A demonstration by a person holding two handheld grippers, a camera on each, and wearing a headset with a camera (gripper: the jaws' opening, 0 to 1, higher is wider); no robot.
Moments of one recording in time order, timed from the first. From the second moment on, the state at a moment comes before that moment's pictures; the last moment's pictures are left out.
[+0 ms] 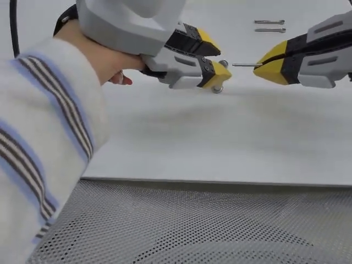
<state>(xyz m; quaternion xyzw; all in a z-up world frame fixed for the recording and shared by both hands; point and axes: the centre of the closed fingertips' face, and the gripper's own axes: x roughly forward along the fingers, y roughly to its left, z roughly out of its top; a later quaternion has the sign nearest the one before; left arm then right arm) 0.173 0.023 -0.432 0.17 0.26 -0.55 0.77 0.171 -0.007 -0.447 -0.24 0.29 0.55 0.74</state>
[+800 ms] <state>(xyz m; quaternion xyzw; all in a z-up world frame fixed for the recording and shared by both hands) 0.174 0.022 -0.436 0.20 0.26 -0.58 0.74 0.172 0.002 -0.447 -0.24 0.28 0.57 0.74</state>
